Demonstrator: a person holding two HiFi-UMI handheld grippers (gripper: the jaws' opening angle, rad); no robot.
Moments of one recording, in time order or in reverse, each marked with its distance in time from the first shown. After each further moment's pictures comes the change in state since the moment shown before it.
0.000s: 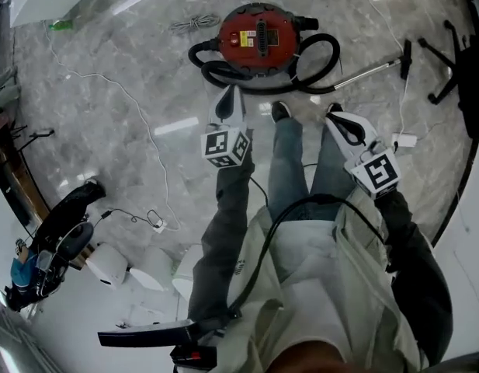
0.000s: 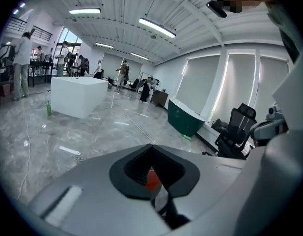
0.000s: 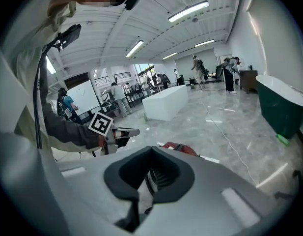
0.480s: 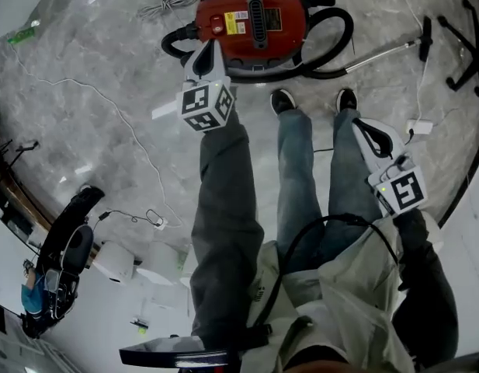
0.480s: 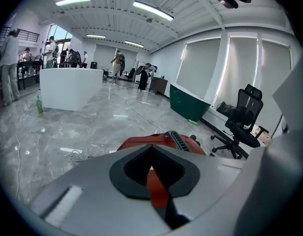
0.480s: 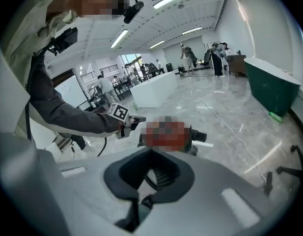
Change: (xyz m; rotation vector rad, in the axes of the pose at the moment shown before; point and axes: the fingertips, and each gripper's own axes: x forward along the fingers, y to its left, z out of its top) left arm 0.170 0.101 -0.096 0.087 0.136 -0.015; right arm 0.069 -0.059 -0.123 0.089 0.095 -0.080
